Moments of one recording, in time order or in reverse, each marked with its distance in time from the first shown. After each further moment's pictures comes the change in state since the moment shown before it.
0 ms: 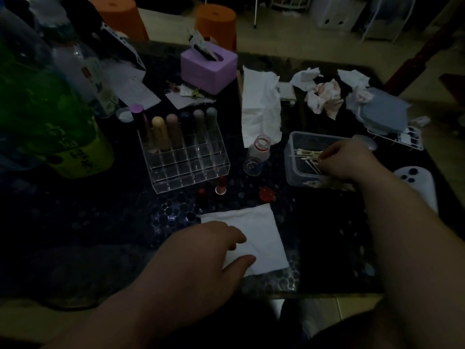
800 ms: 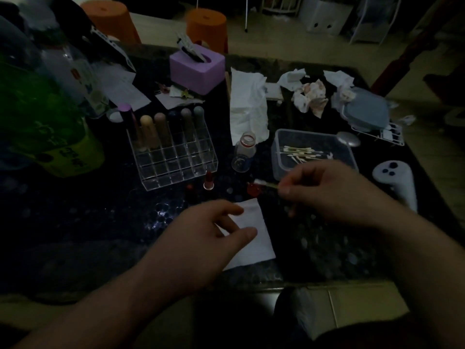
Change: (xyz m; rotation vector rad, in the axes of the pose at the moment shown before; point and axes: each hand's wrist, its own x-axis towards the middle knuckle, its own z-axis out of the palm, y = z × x) left_hand 0.013 0.024 -0.005 -0.503 -0.023 -0.263; right_hand -0.133 -0.023 -0.034 0.521 -0.415 -0.290
